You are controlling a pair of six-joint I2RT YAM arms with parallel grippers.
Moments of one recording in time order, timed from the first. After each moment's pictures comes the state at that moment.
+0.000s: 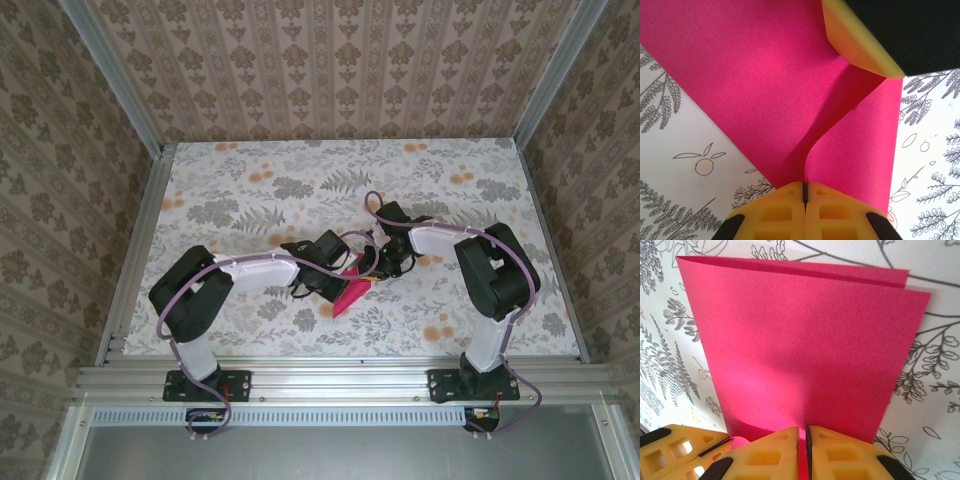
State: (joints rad) left arm -0.93 1.77 1.02 -0.41 0.15 -0.20; right arm 0.42 1.84 1.03 -0.52 -0.50 0.49
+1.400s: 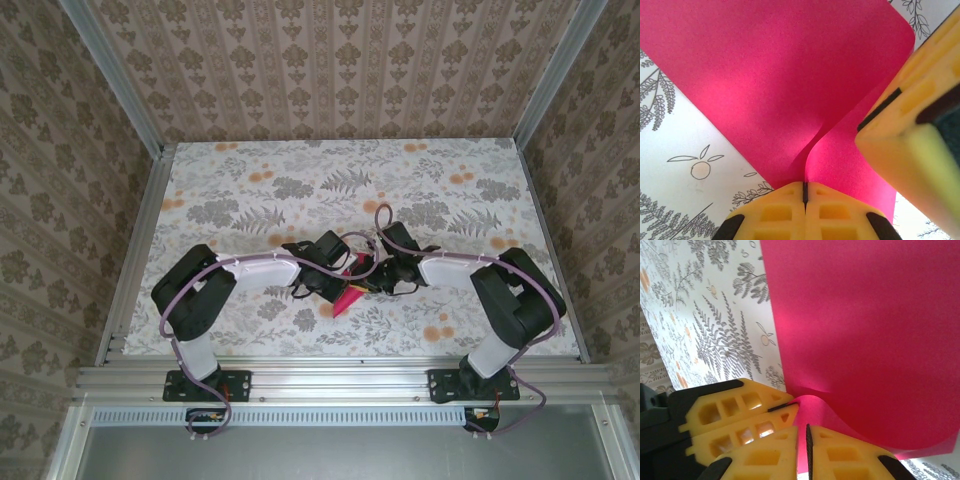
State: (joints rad) left arm -0.93 1.79 1.02 -0.40 0.16 -0.20; right arm 0.50 1.63 0.73 -0.10 -0.56 0.84
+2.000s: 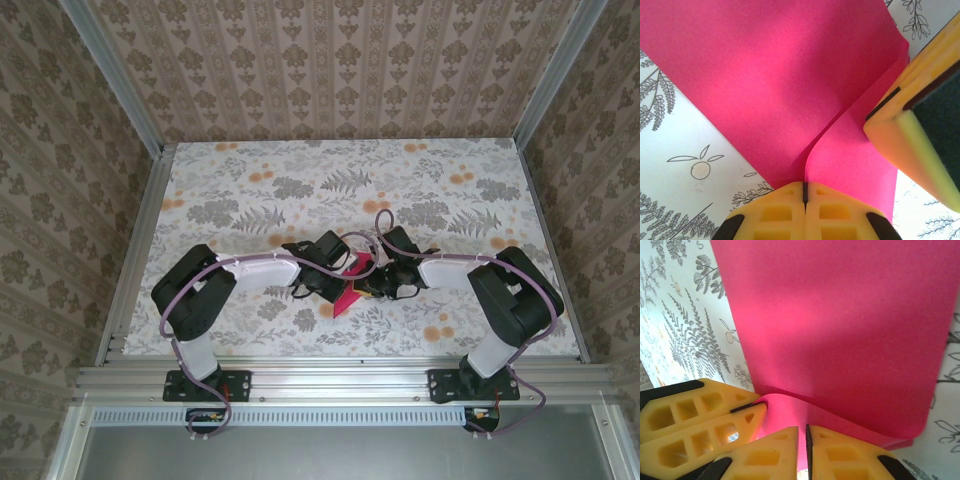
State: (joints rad) left arm -0.93 1.79 1.02 -0.40 0.16 -0.20; right arm 0.50 1.65 0.70 -0.12 -0.53 0.84
